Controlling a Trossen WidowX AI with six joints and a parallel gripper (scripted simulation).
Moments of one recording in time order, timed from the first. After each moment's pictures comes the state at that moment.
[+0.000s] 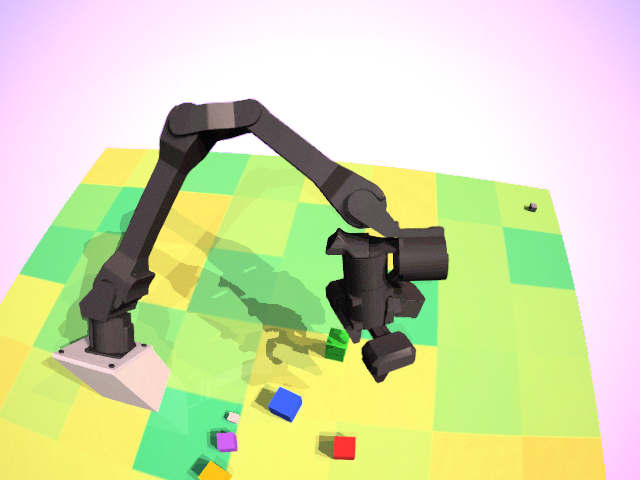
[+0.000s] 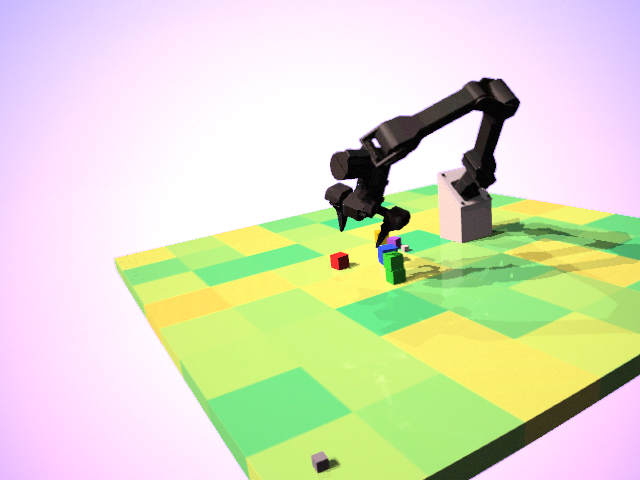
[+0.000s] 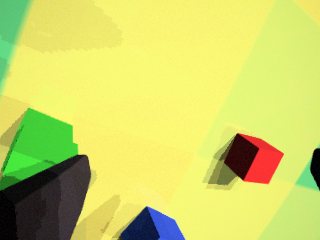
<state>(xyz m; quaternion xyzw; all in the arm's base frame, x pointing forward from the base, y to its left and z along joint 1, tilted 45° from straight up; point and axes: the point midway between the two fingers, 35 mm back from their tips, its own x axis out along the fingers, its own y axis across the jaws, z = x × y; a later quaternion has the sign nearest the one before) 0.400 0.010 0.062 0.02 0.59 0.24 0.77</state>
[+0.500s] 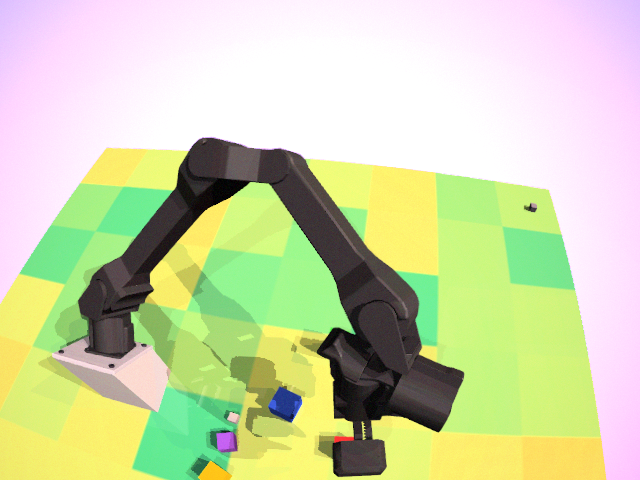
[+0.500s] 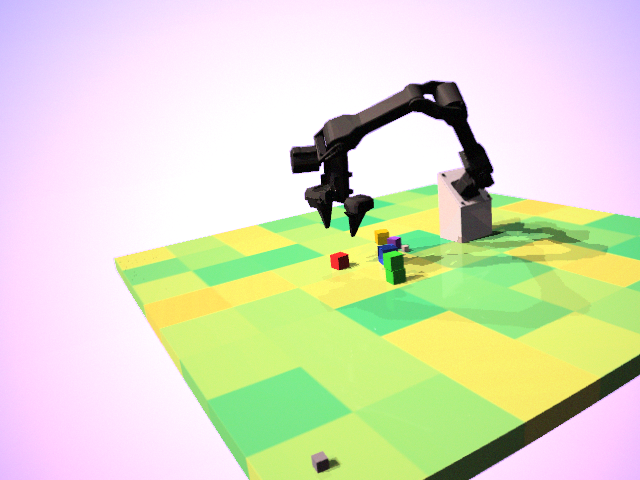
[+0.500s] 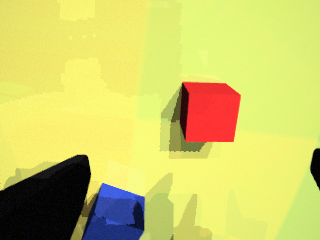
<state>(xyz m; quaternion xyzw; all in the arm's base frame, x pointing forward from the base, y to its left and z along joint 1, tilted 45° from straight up) 0.384 -0.066 -0.019 0.21 0.63 0.26 0.70</state>
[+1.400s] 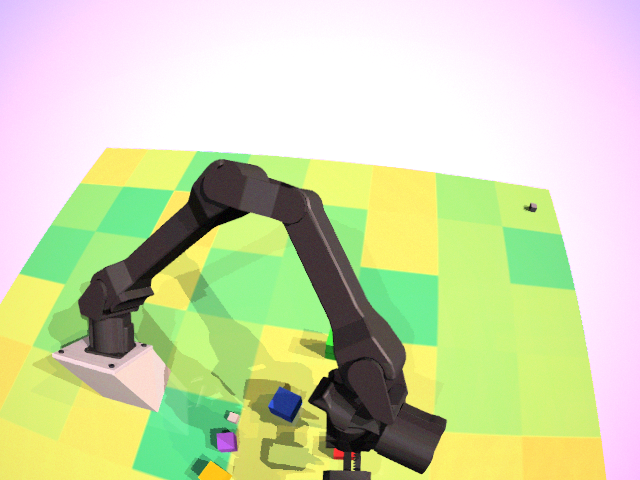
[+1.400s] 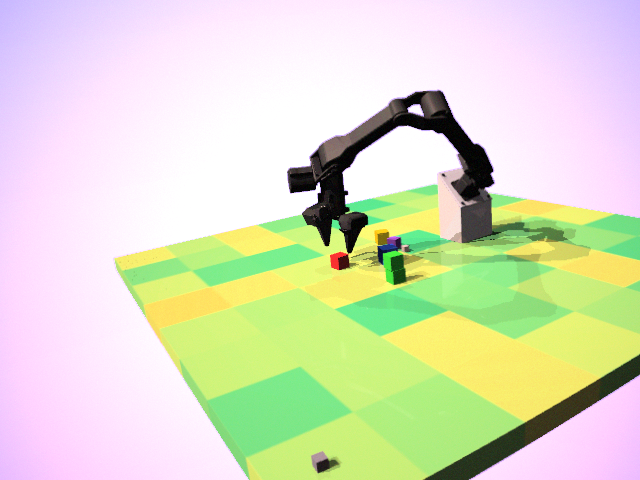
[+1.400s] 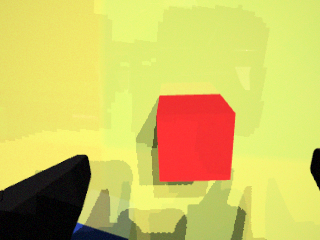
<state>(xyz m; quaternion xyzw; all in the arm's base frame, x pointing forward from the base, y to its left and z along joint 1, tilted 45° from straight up) 0.384 -0.048 -0.072 0.27 0.62 0.26 0.69</state>
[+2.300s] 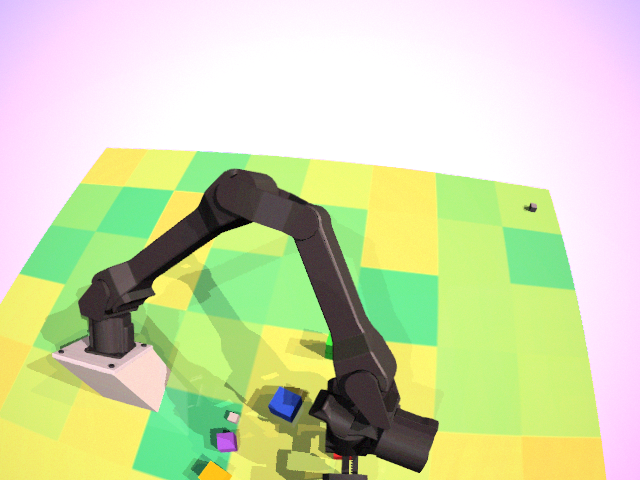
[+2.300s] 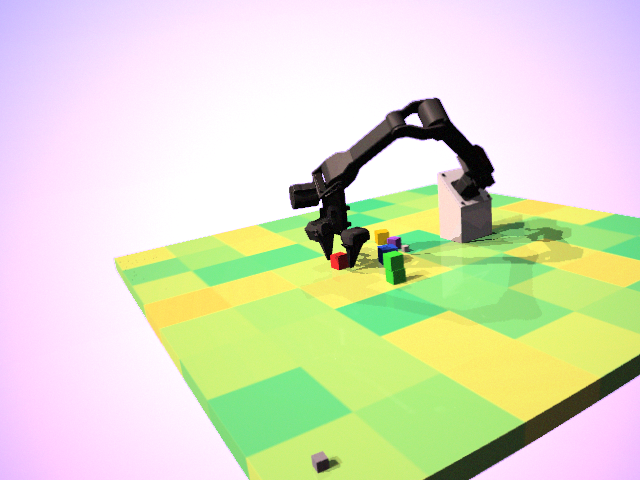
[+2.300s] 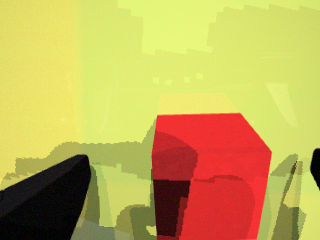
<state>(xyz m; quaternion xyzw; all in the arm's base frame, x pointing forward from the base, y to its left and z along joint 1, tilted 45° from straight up) 0.387 -0.022 -0.097 0.27 0.62 0.26 0.69</state>
